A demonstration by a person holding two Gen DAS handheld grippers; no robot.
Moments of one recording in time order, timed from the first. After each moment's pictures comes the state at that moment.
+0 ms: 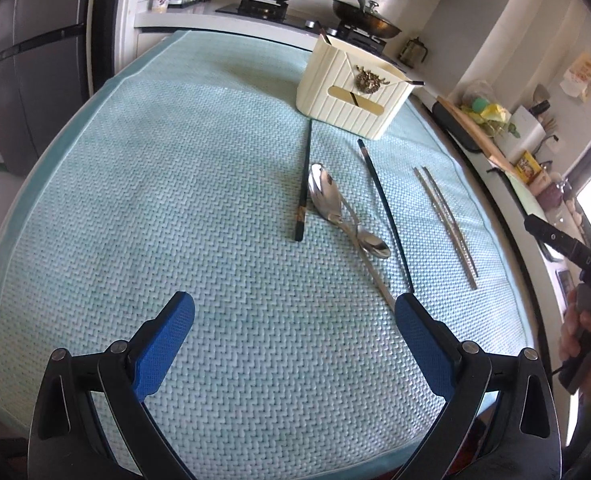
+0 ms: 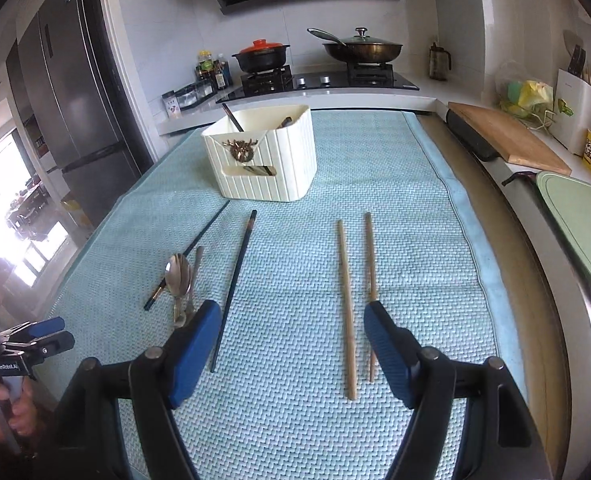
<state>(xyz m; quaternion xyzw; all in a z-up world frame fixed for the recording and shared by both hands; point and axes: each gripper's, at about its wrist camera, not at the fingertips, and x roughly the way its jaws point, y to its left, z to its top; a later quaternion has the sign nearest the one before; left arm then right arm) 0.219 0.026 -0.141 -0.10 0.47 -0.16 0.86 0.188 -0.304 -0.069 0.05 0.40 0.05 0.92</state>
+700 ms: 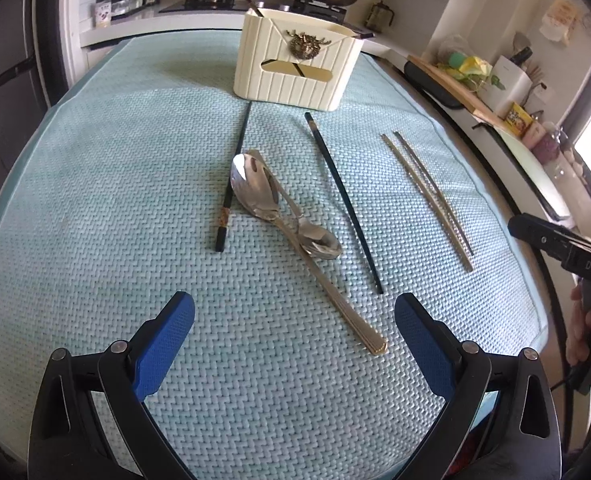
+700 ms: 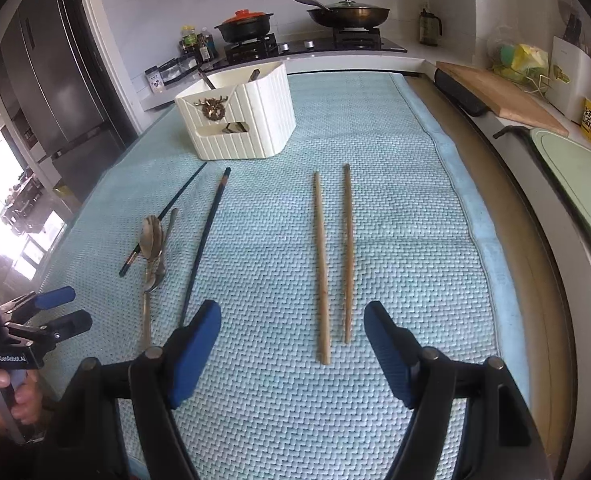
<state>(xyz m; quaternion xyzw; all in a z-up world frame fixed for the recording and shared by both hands) 0.236 -0.045 -0.147 -0.02 0.48 -0.19 0.86 0.189 -0.329 -0.098 0.05 0.45 0.04 0.89</state>
